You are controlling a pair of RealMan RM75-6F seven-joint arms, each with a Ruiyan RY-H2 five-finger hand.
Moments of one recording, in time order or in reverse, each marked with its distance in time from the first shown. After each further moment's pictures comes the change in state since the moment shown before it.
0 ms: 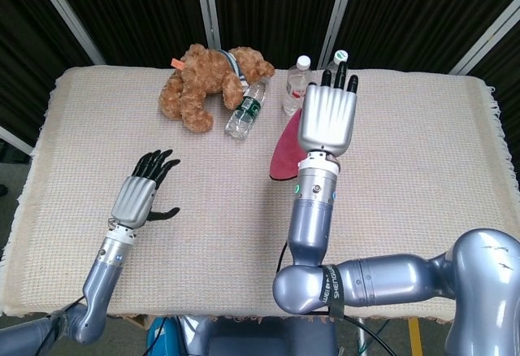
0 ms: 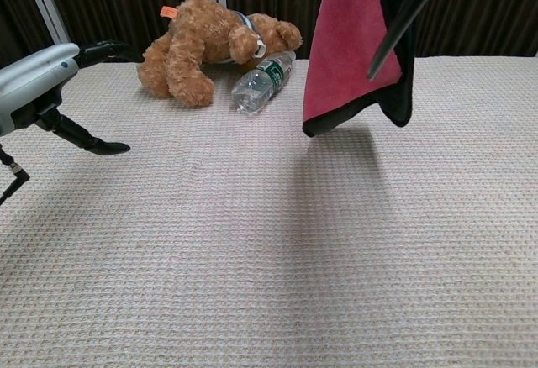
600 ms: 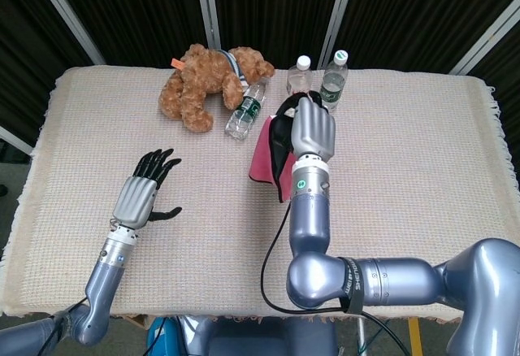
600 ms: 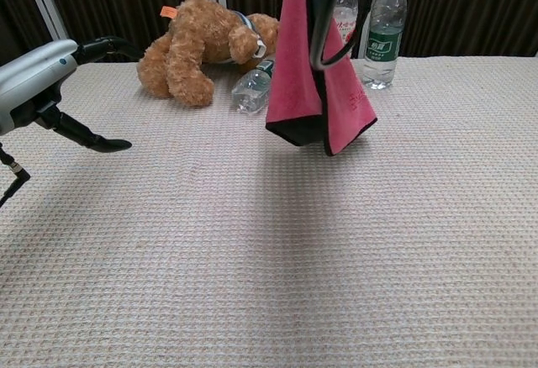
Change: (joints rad) left arm -0.001 -0.009 0.009 -0.004 -0.006 0.026 -0.006; right arm -0.133 -0.069 0.243 -0.014 0.142 -0.204 0.462
